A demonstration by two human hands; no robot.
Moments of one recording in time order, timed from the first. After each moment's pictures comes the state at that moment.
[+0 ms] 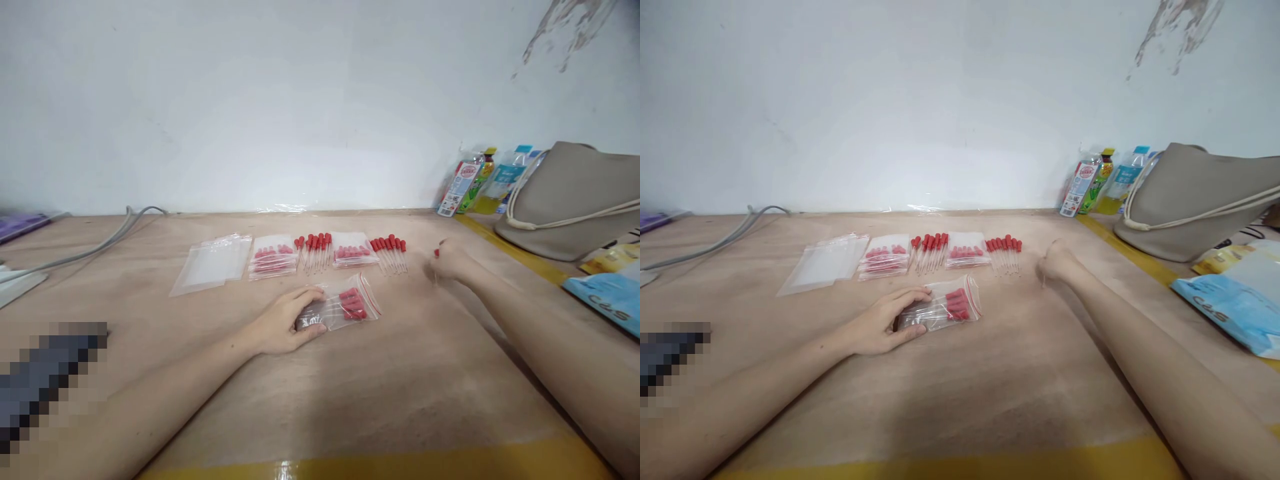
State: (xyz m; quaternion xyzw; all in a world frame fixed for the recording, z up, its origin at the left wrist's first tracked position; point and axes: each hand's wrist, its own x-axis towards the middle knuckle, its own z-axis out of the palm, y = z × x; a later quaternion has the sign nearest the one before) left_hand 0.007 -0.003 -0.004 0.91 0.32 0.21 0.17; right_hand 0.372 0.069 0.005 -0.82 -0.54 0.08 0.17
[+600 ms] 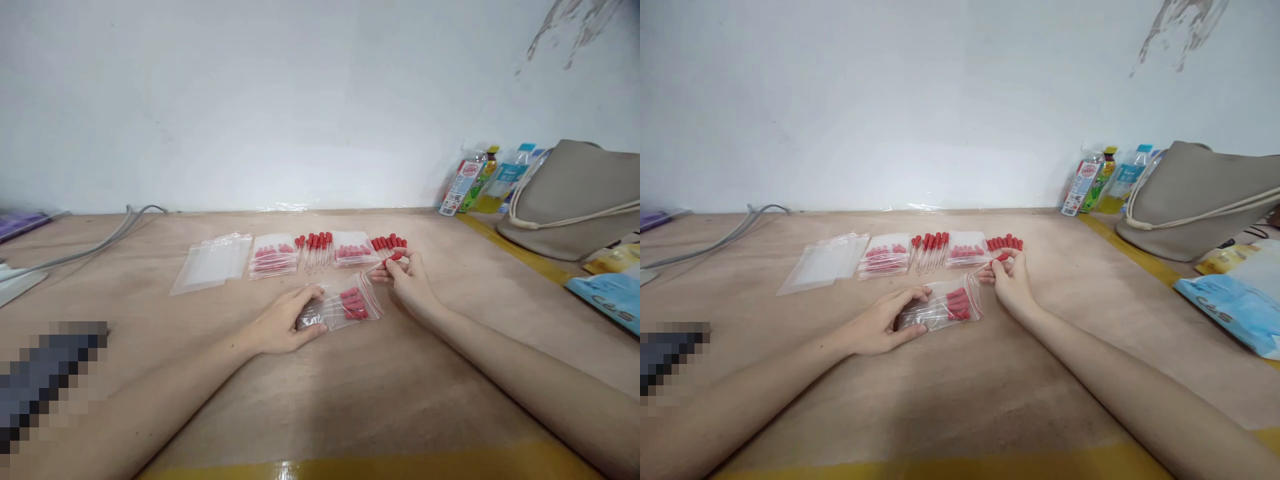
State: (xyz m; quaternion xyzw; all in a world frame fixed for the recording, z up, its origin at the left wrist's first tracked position) left_hand 0.007 -0.005 -0.003 0.91 0.32 0.21 0.18; right_hand 0.263 0.026 -0.018 -0.48 -0.47 0.42 0.61
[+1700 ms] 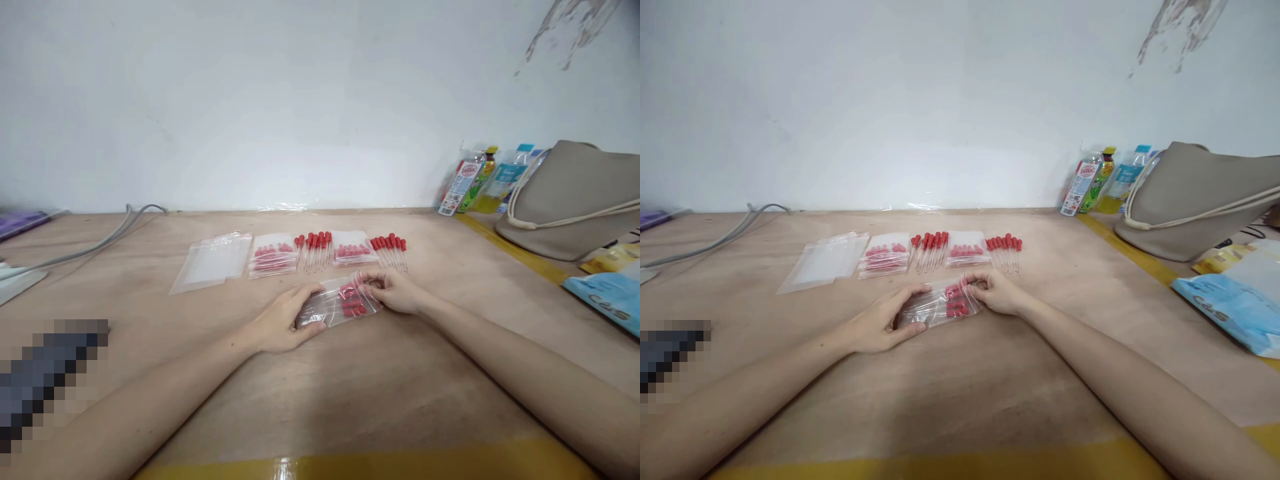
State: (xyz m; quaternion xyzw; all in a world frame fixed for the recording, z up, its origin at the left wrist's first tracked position) left_hand 0.006 -0.004 -0.005 0.91 0.34 0.21 0.16; right_hand 0.265 0.026 -0.012 -0.36 -0.70 0.52 0.33
